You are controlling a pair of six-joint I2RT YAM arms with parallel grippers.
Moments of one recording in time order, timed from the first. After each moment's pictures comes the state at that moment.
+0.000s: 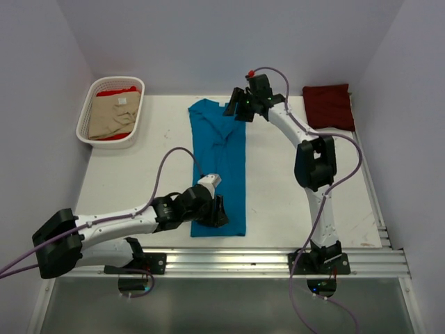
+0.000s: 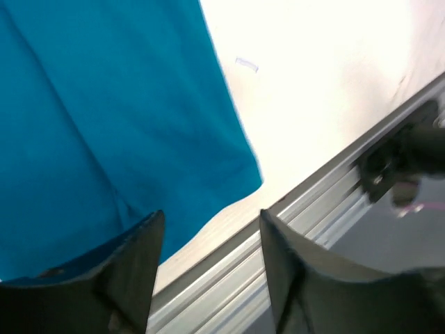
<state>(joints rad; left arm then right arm) -1.04 1.18 0.57 -0.16 0.01 -0.81 0.39 2.26 2.01 -0.47 -0.27 0.60</state>
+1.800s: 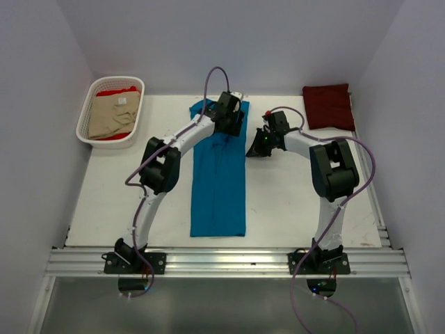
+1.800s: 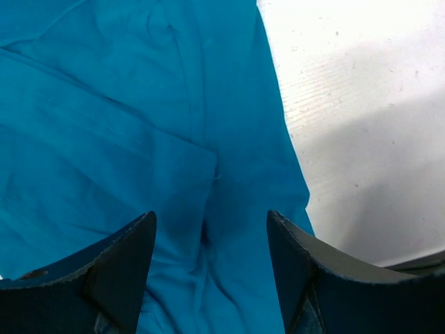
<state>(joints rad) -0.57 2.38 2.10 -0.55 -0.10 -0.22 0.29 2.04 1.34 -0.26 -0.36 0.58</state>
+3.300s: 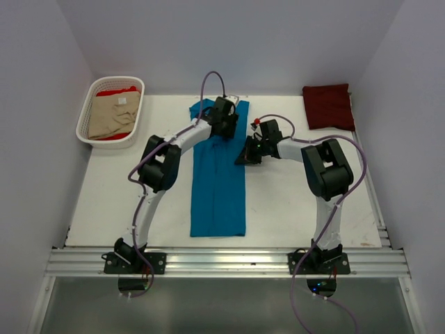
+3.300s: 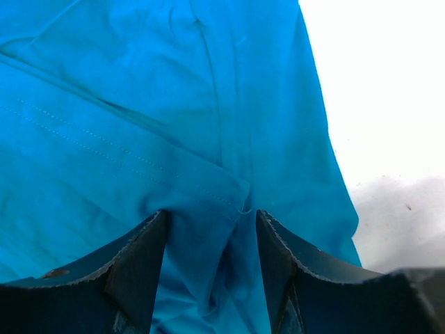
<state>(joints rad) -0.53 2.41 2.00 -0.39 -0.09 -0.19 0.35 2.07 1.25 -0.09 -0.53 0.61</state>
